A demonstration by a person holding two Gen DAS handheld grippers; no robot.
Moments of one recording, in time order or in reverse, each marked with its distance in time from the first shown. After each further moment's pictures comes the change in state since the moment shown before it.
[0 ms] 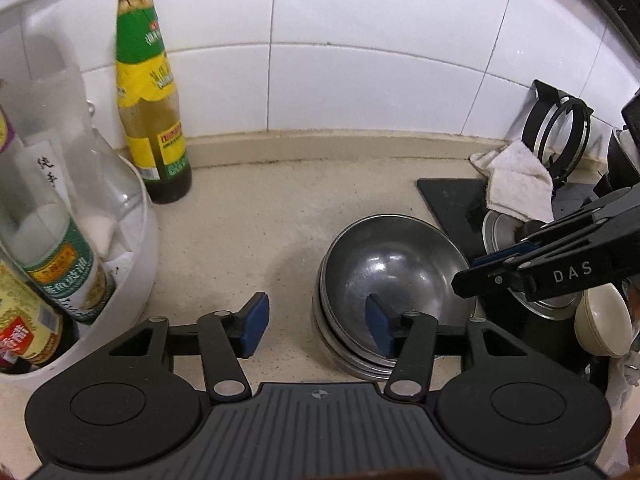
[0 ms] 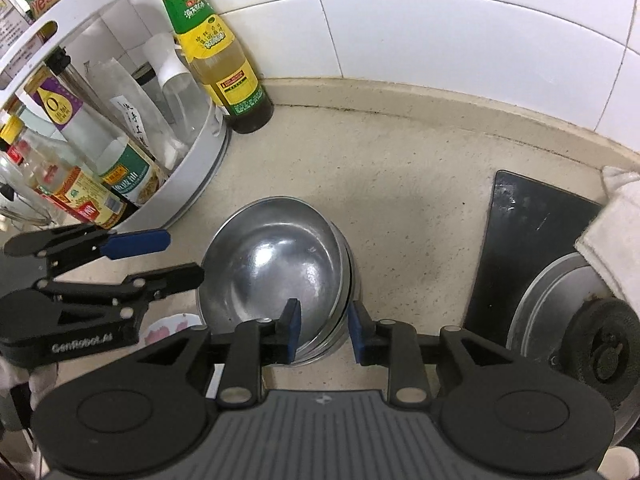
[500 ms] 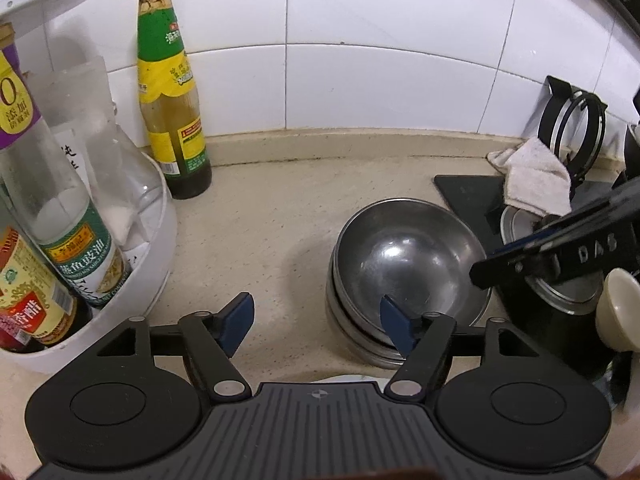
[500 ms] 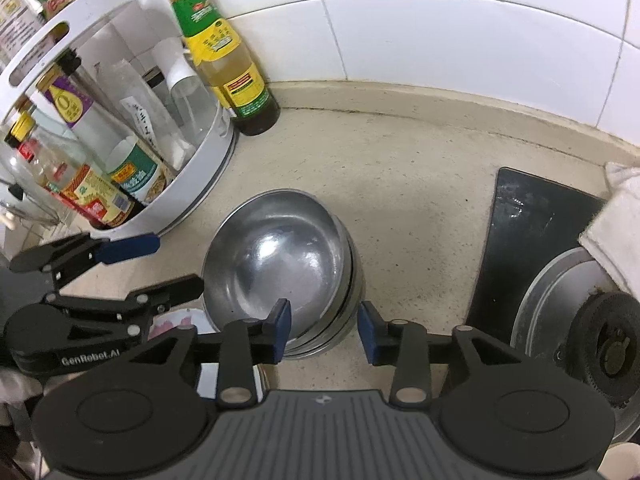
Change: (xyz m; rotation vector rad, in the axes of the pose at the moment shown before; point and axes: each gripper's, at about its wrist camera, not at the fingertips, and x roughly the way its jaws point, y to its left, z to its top) left arm 0.001 -0.005 -0.019 0.014 -0.033 0.076; right arm -0.001 -0.007 -0.009 0.000 -0.024 0.028
